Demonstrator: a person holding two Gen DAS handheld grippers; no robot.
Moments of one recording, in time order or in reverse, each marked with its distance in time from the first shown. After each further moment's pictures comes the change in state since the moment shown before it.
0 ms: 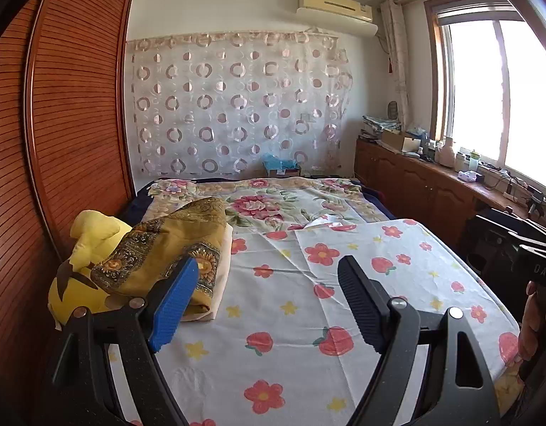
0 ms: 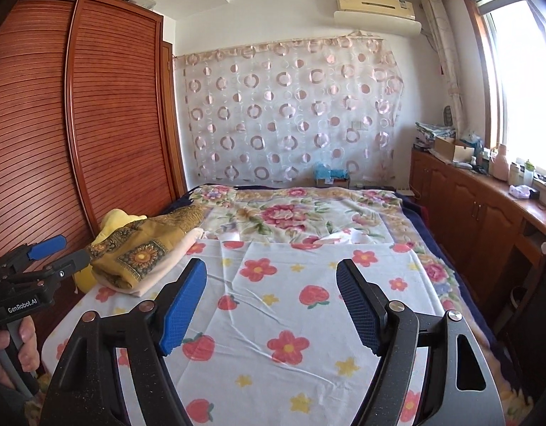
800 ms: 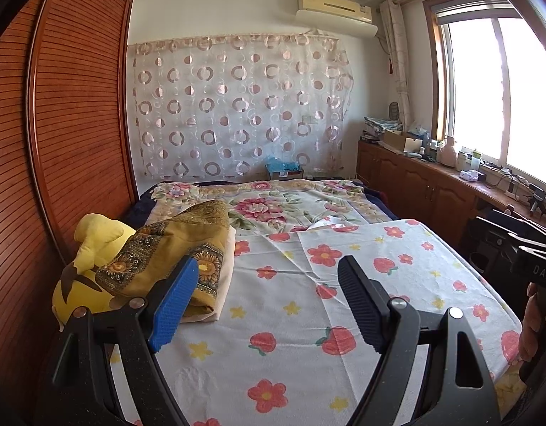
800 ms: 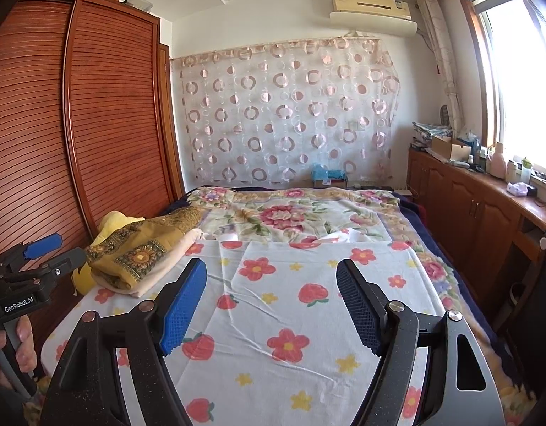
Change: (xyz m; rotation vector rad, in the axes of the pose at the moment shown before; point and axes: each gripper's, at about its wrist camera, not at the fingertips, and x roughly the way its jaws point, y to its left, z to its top) left arm 0.000 0.001 -0.001 0.002 -0.002 0.001; right arm -0.008 -0.014 0.005 0.010 -0.007 -0.002
